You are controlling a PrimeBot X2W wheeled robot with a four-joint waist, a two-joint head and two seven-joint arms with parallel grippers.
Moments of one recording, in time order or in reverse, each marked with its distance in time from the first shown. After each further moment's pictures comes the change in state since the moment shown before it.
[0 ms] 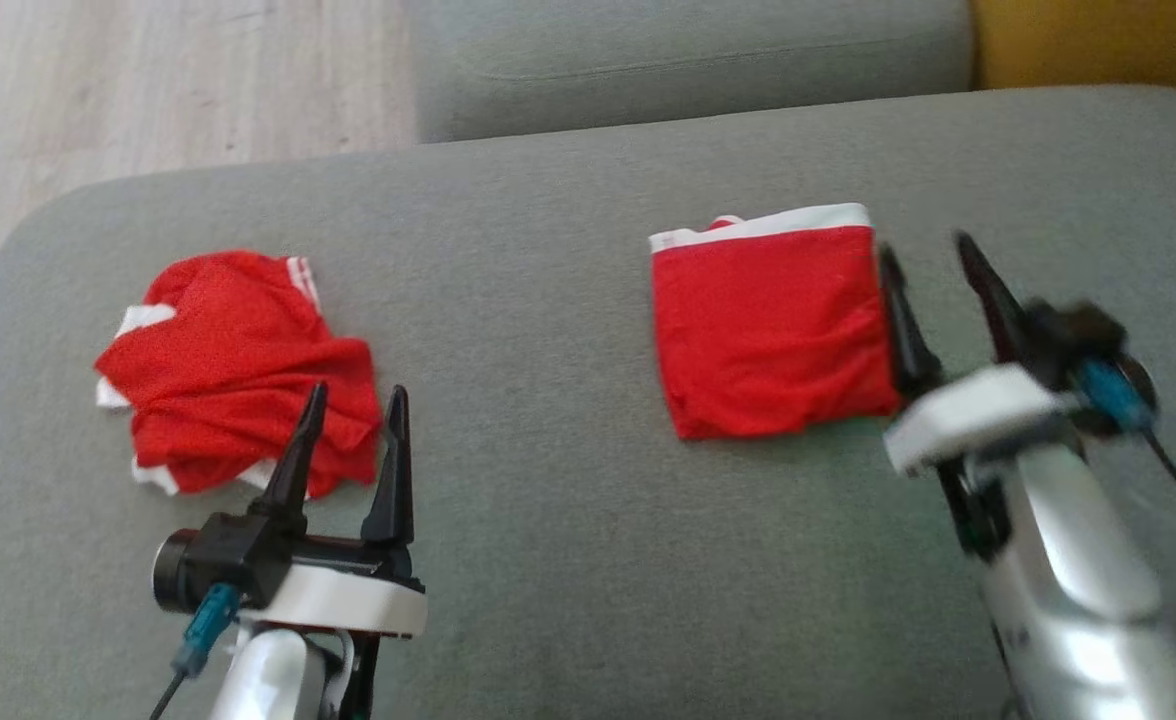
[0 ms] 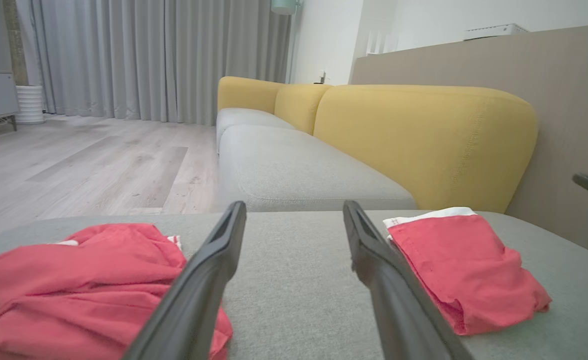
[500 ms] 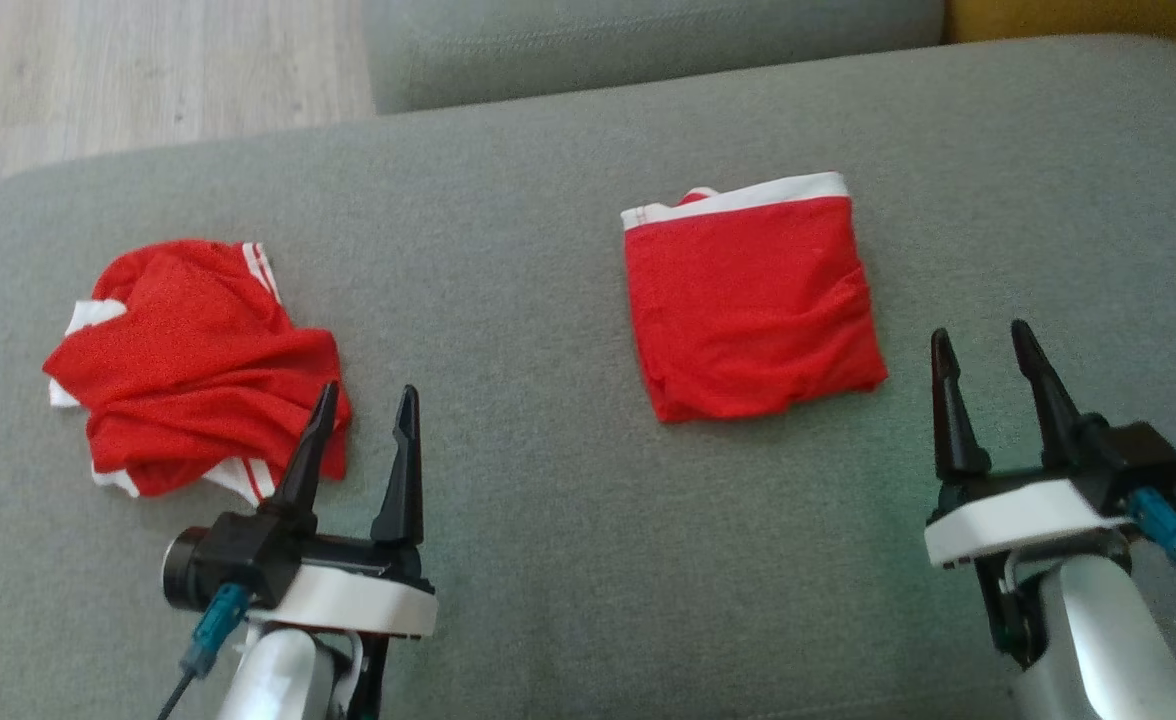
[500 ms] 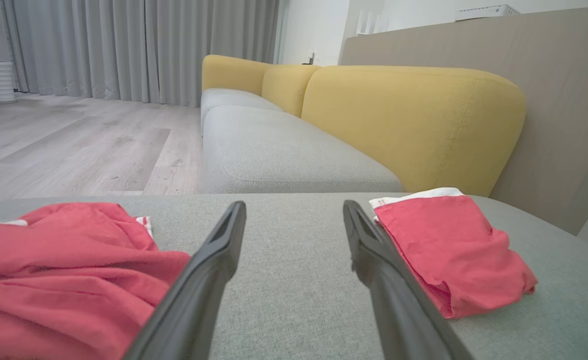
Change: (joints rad) left arm 0.001 0.000 -0.021 -0.009 -0.009 0.007 0.000; right arm 0.323 0.032 -0.139 -0.341 -0.099 0.000 0.000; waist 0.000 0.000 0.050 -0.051
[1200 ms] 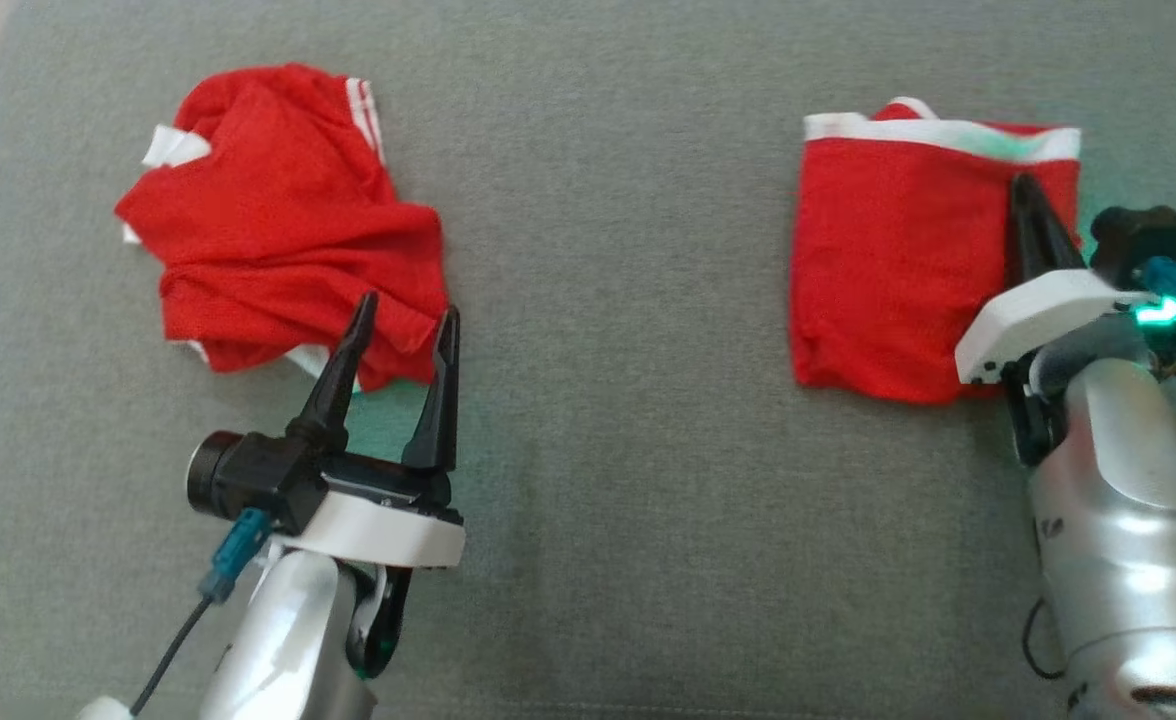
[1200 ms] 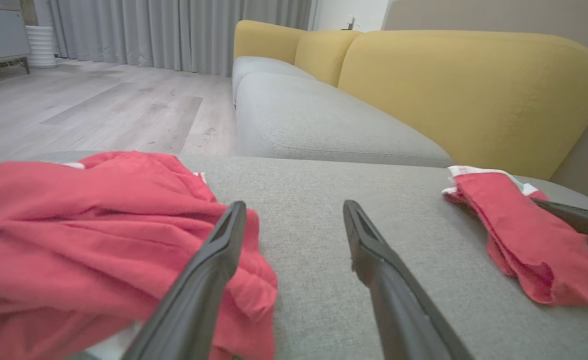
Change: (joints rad) left arm -0.134 -0.001 -0.061 0.006 0.000 -0.023 0.000; right arm -0.481 -0.003 -0.201 0.484 -0.186 0.000 0.079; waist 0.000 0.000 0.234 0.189
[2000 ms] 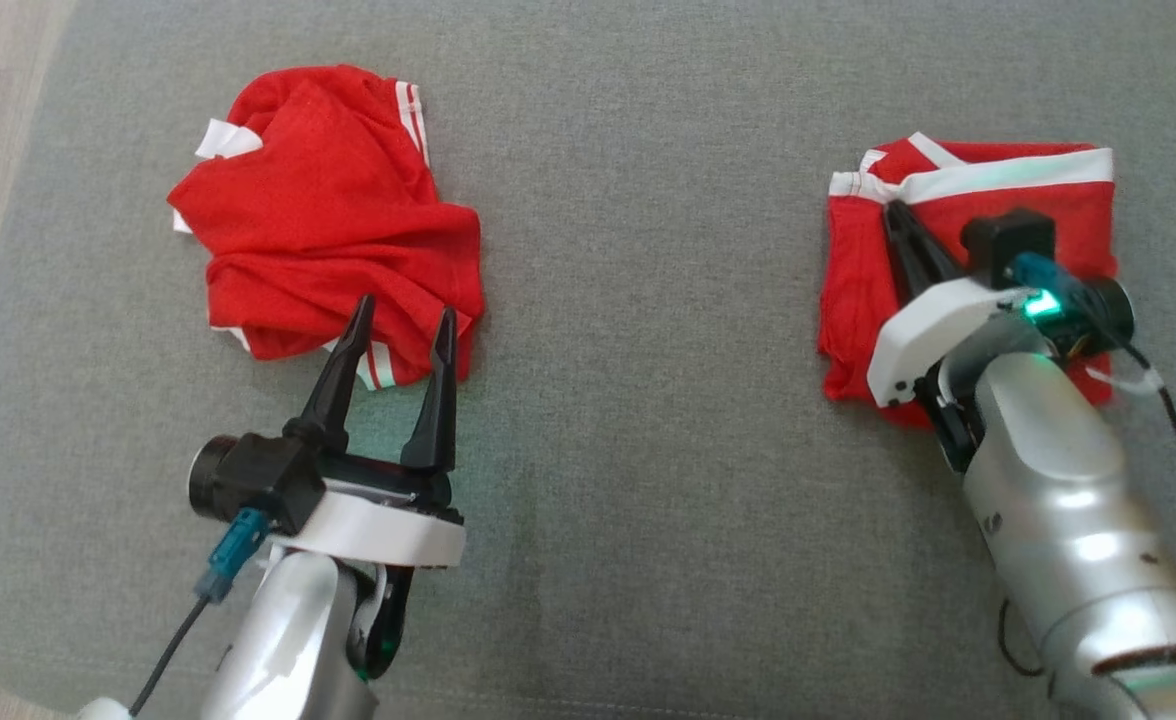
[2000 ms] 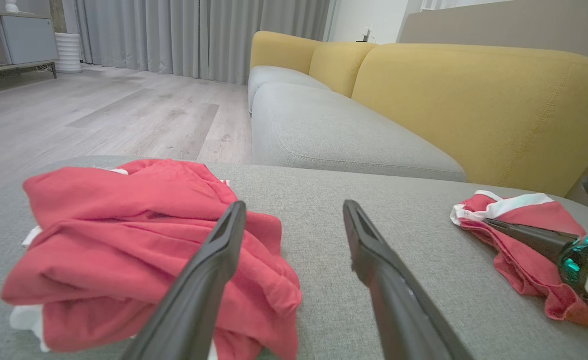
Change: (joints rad) left arm 0.001 0.000 -0.003 0.005 -0.026 0.003 0.000; right arm -0.089 -0.011 0.281 0.230 0.079 0.000 -0.038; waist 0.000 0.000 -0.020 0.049
